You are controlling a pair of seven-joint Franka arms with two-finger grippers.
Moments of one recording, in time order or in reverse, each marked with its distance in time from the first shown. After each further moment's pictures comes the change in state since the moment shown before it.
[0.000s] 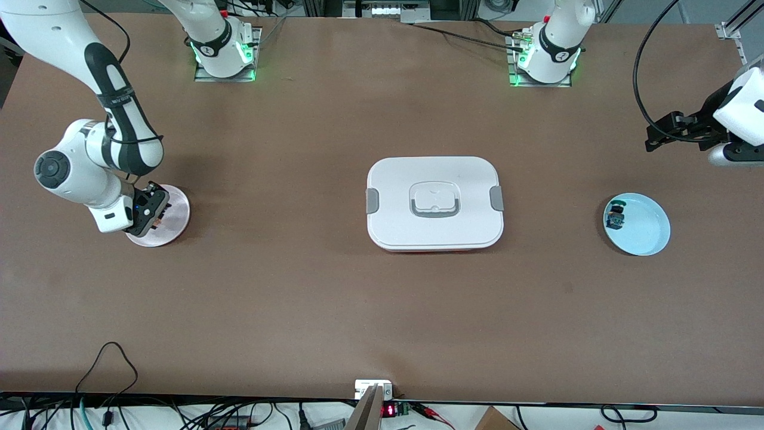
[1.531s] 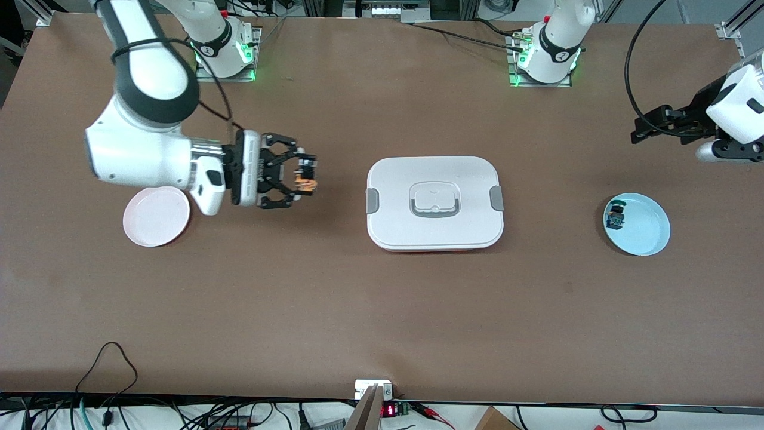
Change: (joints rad) left arm 0.001 0.004 0.000 0.000 -0.124 -0.088 0.000; right arm 0.209 -0.118 0.340 0.345 1.006 -0.417 -0.089
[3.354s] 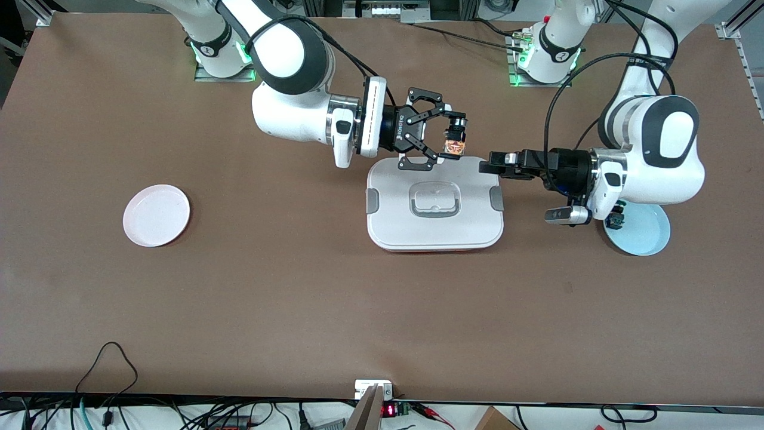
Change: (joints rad) left arm 0.041 0.255 -0.166 -0.280 -1.454 0.189 0.319; right arm 0.414 0.149 0.002 0.195 0.882 0.415 -0.405
